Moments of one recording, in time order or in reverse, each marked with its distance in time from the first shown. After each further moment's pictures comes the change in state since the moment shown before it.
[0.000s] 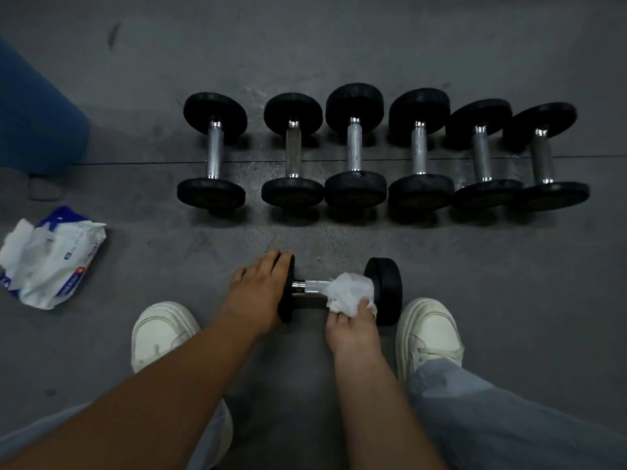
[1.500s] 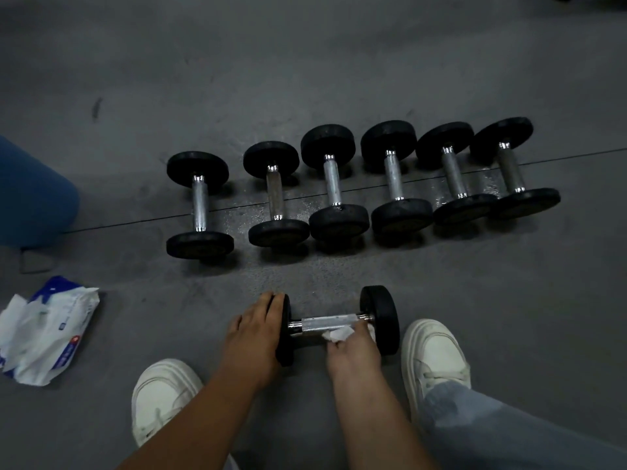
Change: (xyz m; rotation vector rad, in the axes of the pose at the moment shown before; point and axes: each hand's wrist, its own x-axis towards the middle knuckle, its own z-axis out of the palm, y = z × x) left_hand 0.003 -0.003 0.006 -0.014 0.063 0.033; right_hand 0.017 -0.014 0.023 0.517 0.105 0.189
